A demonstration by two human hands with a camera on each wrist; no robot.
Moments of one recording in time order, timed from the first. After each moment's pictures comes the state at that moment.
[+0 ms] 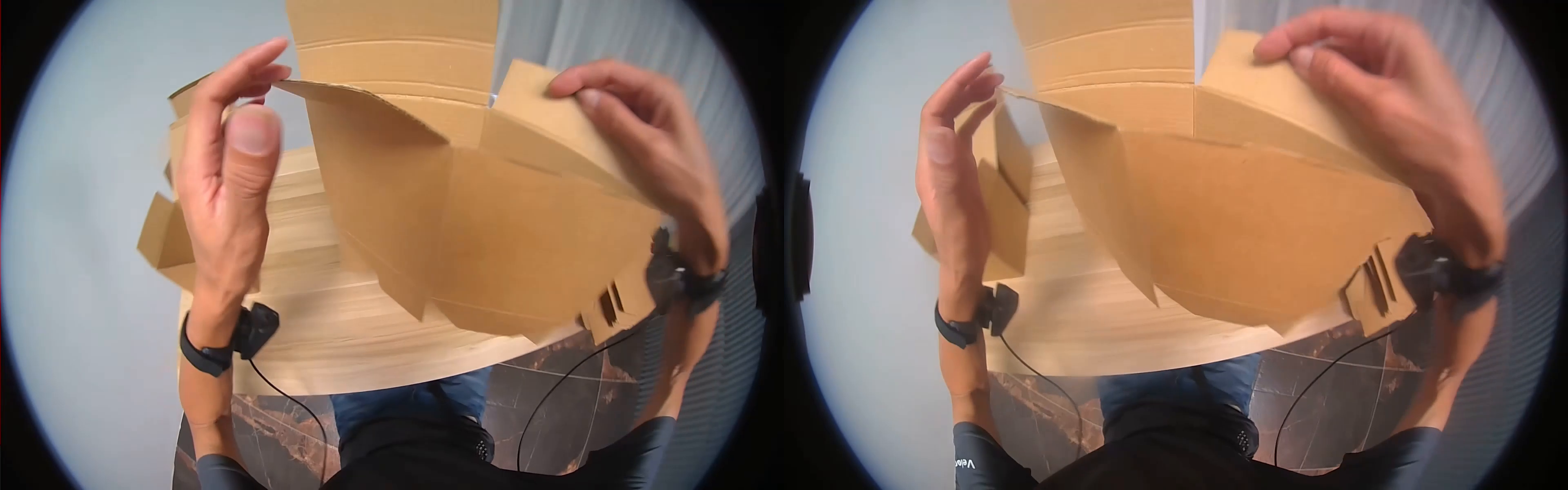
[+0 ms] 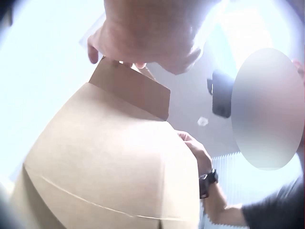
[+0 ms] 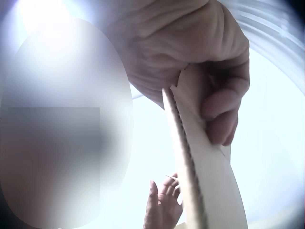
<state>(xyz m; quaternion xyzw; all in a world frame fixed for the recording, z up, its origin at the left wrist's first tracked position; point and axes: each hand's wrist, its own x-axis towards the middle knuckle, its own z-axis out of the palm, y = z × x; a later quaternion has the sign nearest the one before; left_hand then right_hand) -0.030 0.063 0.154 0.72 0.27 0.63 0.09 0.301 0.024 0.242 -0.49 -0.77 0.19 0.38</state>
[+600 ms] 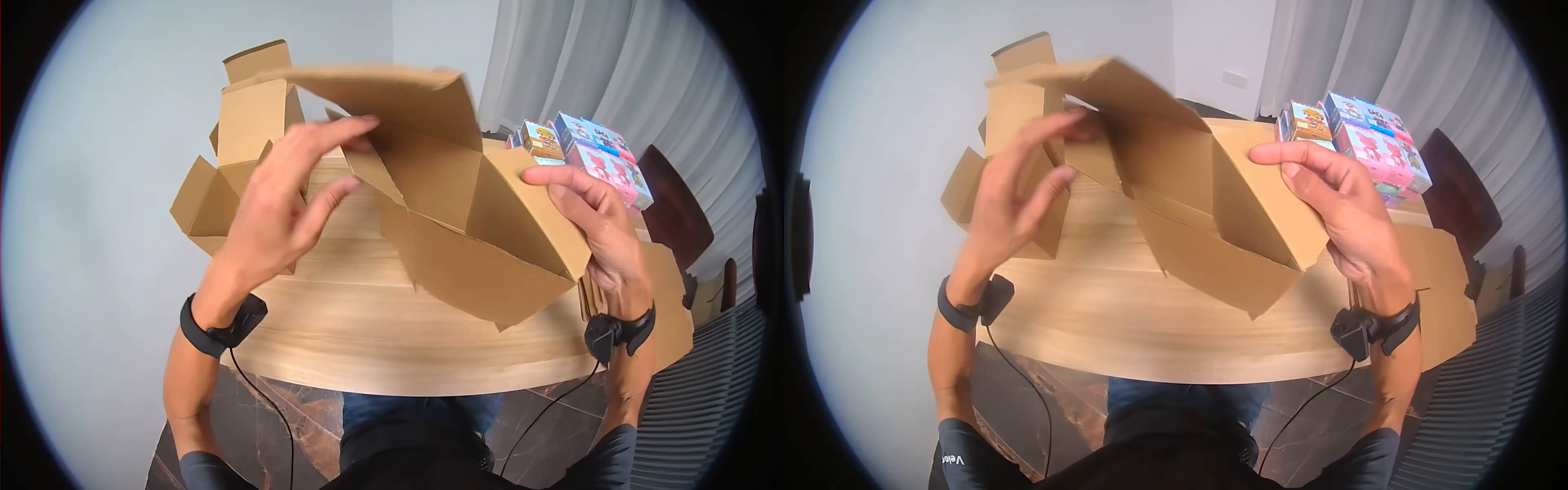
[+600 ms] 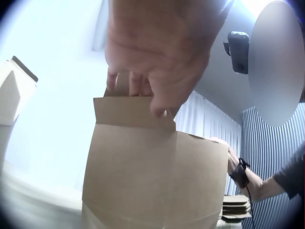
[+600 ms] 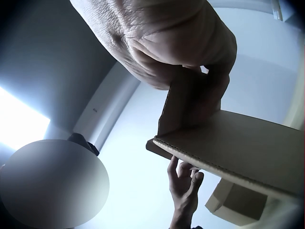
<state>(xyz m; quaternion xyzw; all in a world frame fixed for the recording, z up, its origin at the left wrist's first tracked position) -0.074 0.089 0.127 0.83 0.35 0.43 0.05 0.275 0.093 0.128 -0.40 -0.58 0.55 0.44</state>
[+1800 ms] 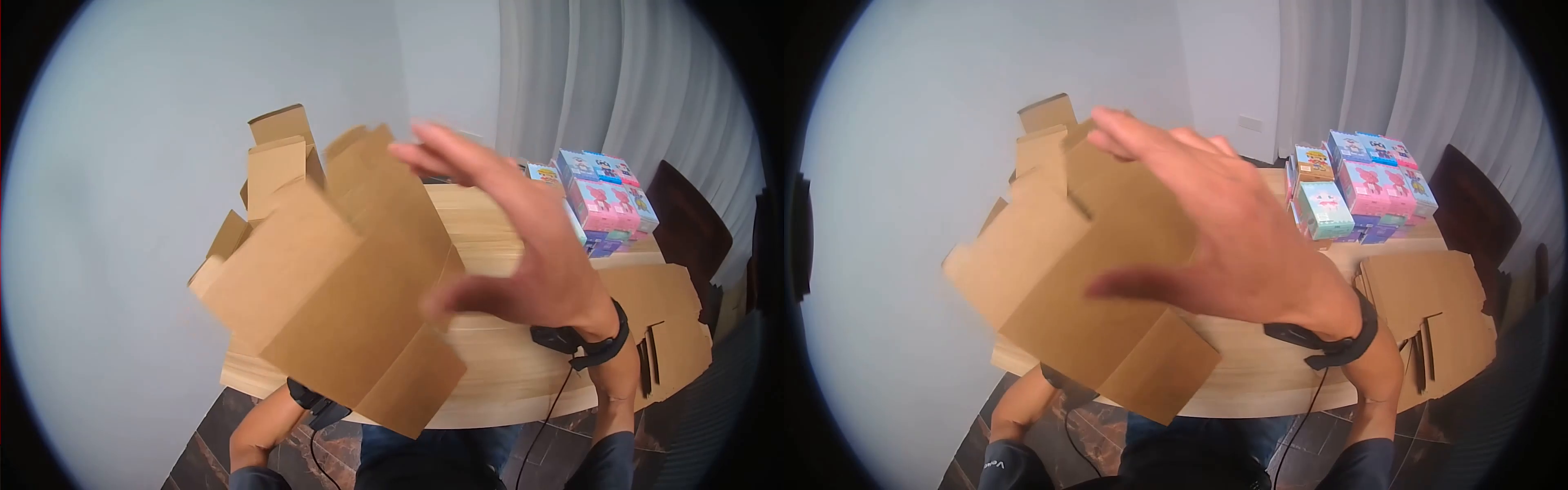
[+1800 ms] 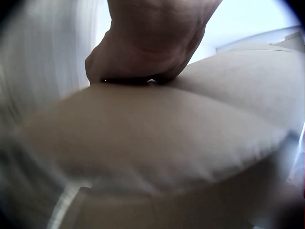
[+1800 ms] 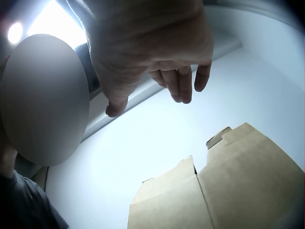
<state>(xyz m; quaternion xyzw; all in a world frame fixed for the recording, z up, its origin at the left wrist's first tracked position) -0.064 0.024 -0.013 0.27 0.28 0.54 0.75 0.198 0.086 0.174 -0.11 -0.85 0.16 0.48</state>
